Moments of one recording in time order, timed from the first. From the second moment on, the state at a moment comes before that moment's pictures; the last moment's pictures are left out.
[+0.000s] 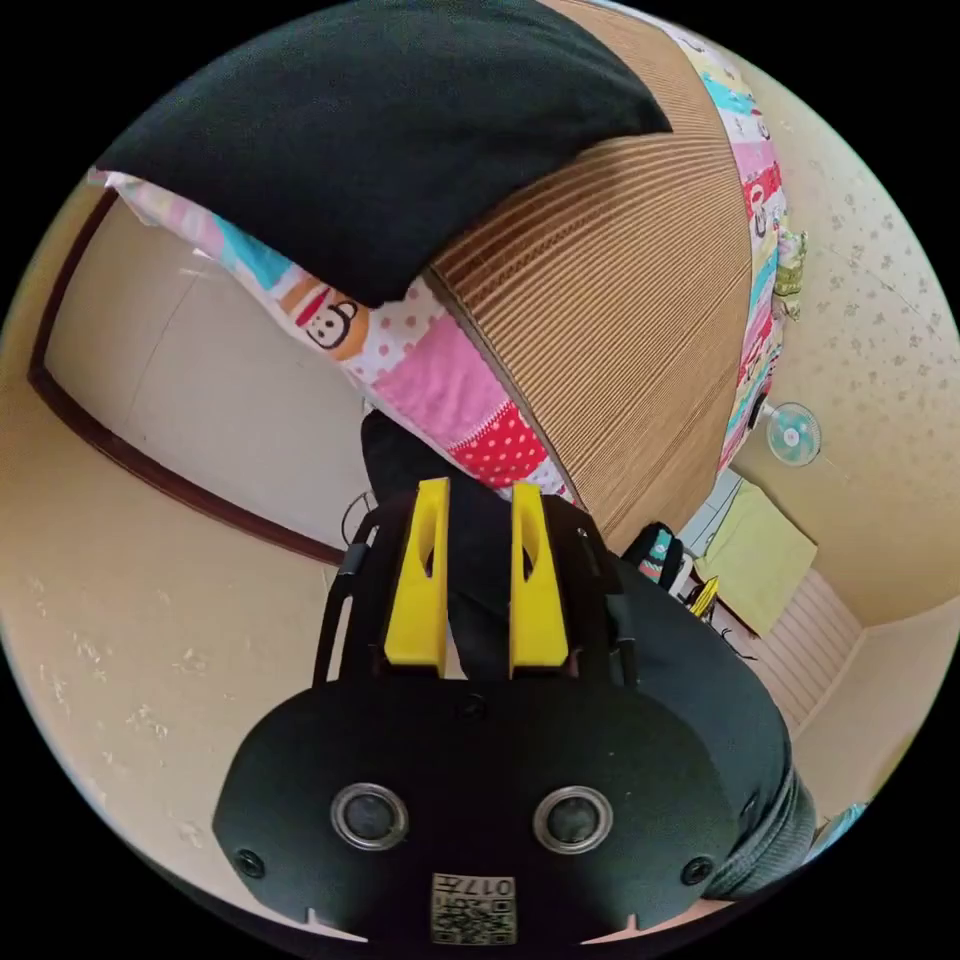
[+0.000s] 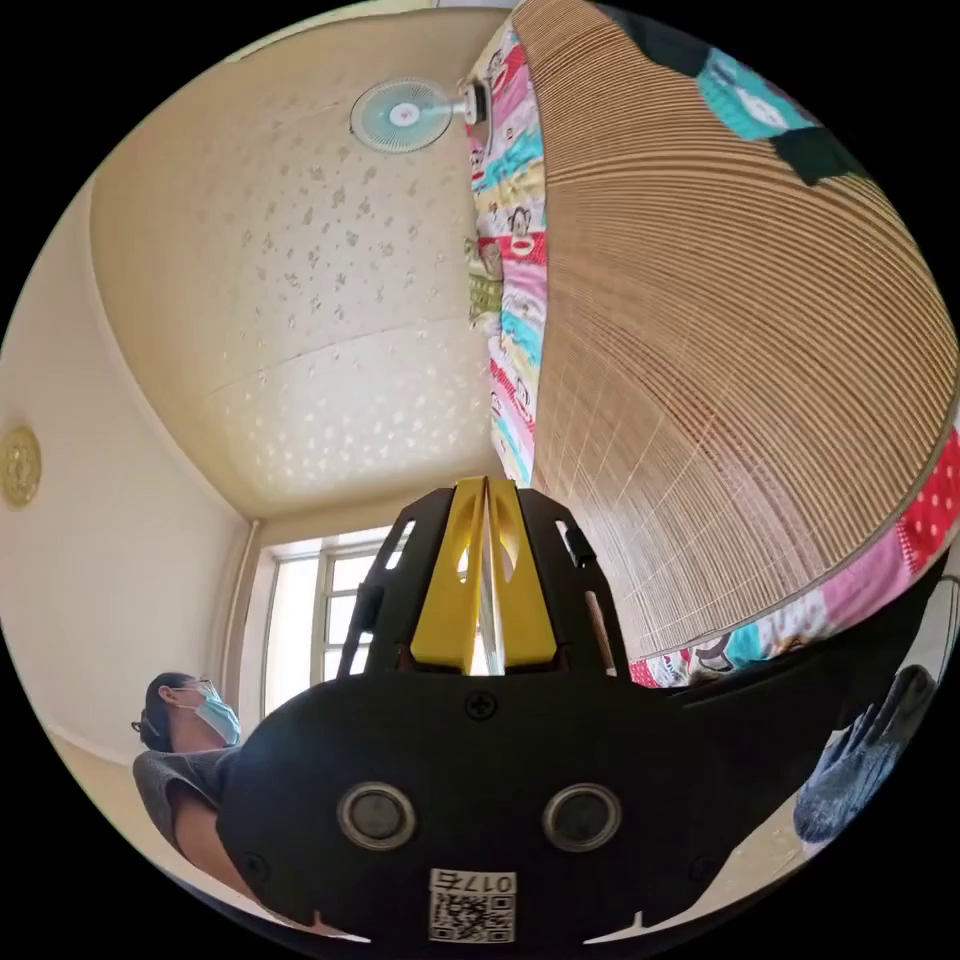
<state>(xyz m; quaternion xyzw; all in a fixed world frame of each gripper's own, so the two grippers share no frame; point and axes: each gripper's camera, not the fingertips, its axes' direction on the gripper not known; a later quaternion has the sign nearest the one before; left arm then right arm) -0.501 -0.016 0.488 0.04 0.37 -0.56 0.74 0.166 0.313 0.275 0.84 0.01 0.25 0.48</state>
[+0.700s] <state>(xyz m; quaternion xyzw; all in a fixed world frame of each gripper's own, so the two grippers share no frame) -0.582 0.187 0.482 0.25 0.32 -0.83 0.38 0.114 0.411 0.326 0.93 -0.03 0.17 0.31</state>
